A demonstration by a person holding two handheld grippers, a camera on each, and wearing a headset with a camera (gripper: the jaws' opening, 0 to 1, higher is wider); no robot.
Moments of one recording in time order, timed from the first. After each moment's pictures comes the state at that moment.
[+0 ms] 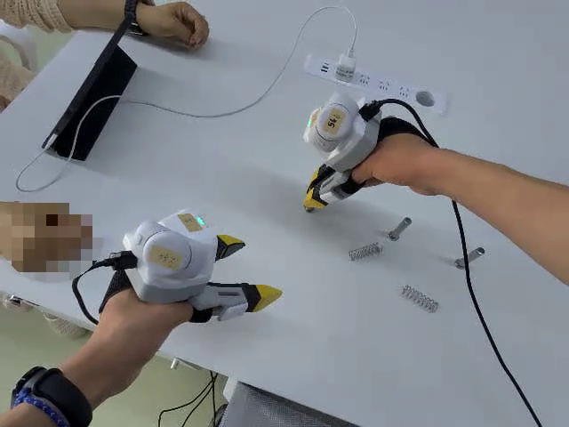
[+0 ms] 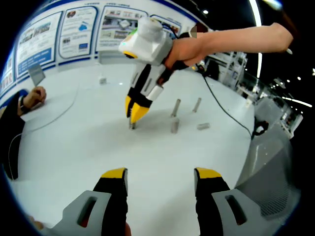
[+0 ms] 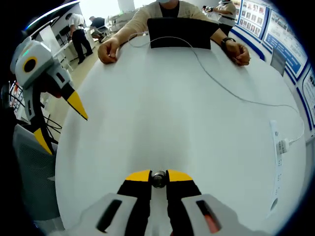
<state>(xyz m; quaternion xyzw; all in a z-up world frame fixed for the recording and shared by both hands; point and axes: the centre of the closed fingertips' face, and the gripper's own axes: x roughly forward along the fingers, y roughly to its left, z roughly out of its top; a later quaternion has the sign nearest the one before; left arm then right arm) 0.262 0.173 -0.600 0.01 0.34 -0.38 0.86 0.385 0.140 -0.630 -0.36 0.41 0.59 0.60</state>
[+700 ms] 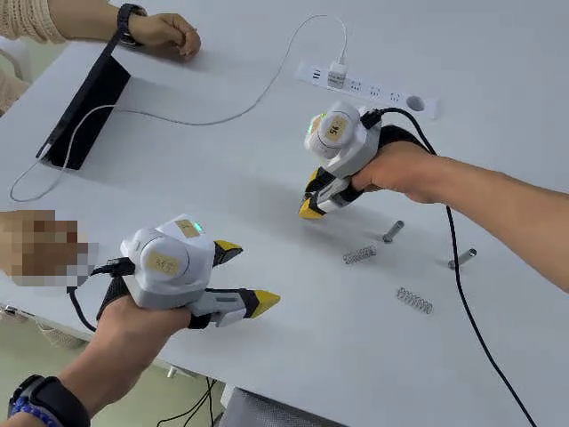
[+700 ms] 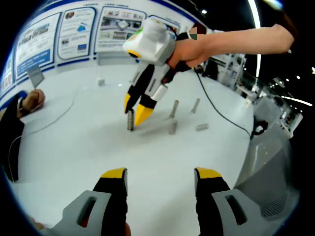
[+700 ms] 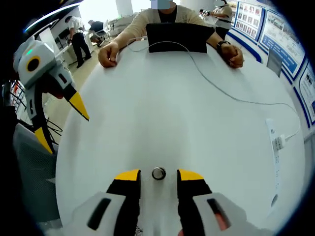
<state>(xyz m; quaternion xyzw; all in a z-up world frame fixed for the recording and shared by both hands) 0.260 0.169 -0.595 0.02 0.33 -0.38 0.86 0.385 0.133 -0.620 -0.34 0.40 0.59 0.61</state>
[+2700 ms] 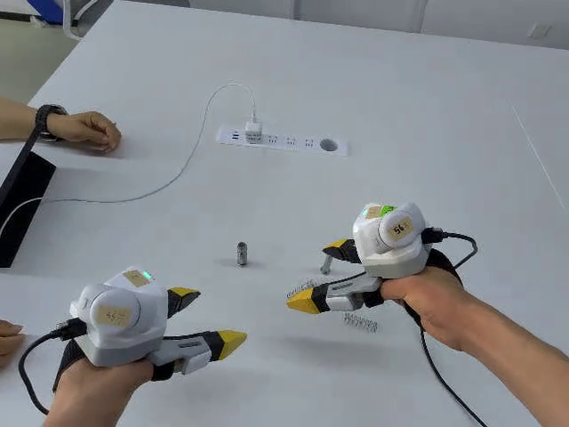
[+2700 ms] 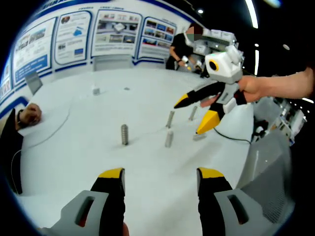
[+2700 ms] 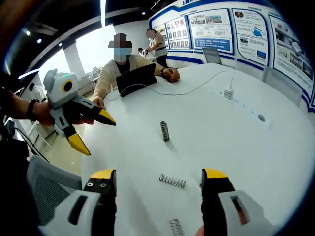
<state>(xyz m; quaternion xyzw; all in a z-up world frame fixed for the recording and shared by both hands) 0.273 0.146 -0.576 0.03 0.32 -0.39 0.86 0.321 0.028 -0.577 -0.10 0.35 0.46 0.81</state>
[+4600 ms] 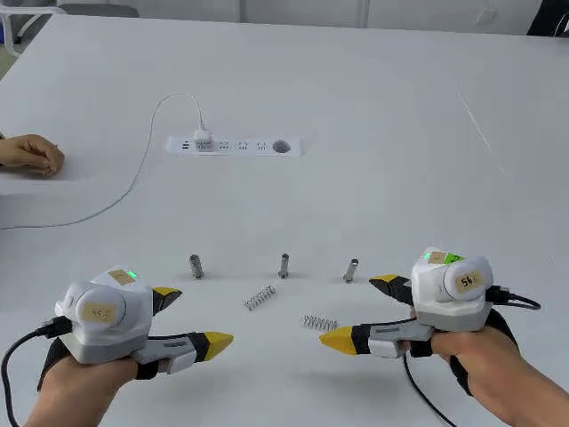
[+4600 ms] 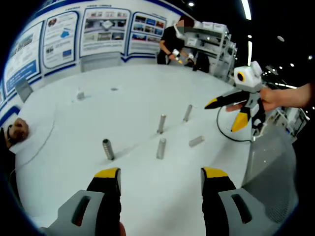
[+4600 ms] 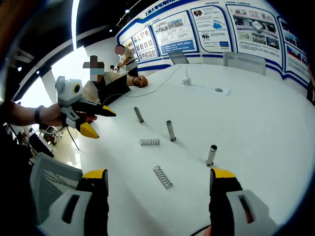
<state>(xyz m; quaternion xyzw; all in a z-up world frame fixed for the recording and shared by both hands) 0.293 0.097 -0.580 0.06 0.33 -0.42 0.84 0.272 -0.085 -0.580 0.00 0.35 0.36 0.87</state>
